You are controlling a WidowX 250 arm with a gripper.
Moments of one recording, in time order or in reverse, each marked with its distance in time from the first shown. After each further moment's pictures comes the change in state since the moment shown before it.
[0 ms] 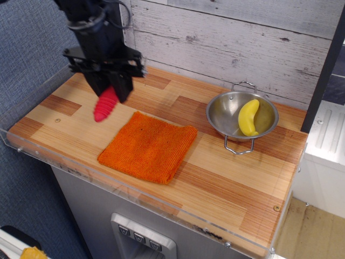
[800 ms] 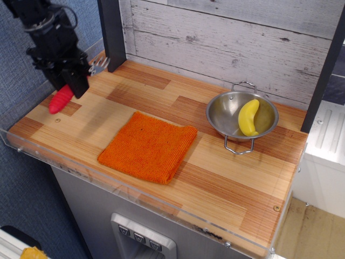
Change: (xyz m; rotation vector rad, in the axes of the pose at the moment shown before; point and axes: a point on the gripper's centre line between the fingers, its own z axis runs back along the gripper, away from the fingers) arm 0.007 0.083 -0.025 0.011 0.052 -0.070
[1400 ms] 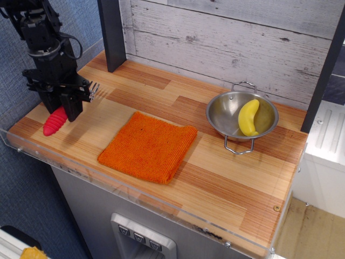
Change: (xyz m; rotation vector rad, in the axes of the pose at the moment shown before) arm -0.019 0.004 -0.024 0.125 0.080 0.076
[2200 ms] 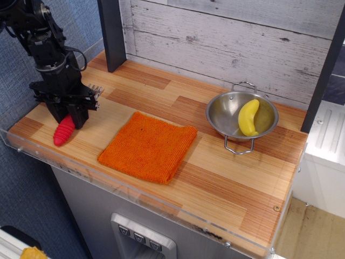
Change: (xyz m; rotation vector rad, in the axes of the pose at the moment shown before) arm 0.005 0.002 -0.025 -0.022 -0.034 0.044
